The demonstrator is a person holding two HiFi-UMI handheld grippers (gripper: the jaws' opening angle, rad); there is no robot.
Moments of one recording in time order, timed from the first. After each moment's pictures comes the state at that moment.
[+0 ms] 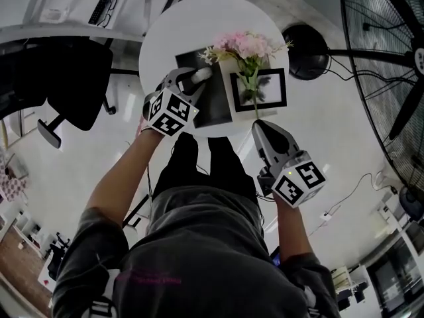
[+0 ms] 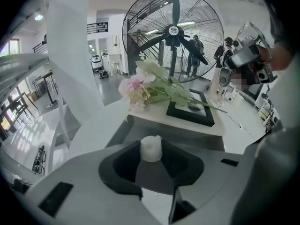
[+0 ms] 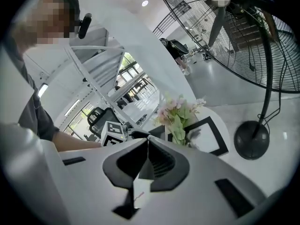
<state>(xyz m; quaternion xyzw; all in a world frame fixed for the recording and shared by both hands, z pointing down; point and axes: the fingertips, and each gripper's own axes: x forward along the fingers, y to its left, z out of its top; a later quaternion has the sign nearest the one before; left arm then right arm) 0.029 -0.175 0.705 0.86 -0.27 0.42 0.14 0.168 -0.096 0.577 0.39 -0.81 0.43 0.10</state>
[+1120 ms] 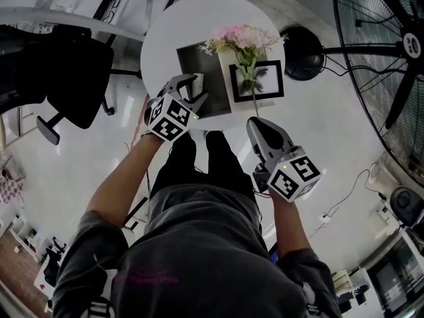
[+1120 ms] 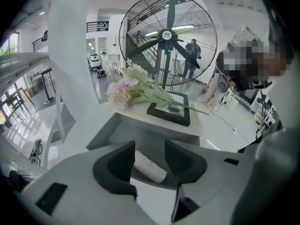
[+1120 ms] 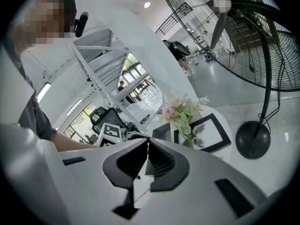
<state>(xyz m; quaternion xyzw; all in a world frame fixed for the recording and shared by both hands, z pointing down) 0.035 -0.127 0.688 0.86 -0.26 0.40 0.16 0.157 -0.070 0.564 0.39 -0.81 0.42 0.09</state>
